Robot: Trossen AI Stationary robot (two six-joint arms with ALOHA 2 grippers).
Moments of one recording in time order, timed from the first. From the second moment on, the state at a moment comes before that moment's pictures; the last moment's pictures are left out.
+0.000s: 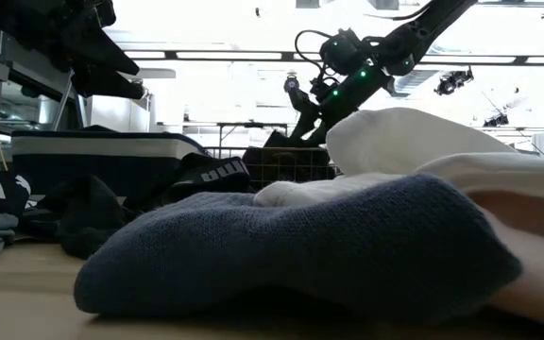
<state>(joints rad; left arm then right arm) -0.16 0.58 0.48 -0.32 -0.38 -0.36 -0.54 1.72 1.10 0.11 0.12 0.44</state>
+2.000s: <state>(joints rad) -0.16 0.65 0.48 -0.43 -0.13 -0.58 0.40 1.07 0.57 -0.18 0.62 0.53</state>
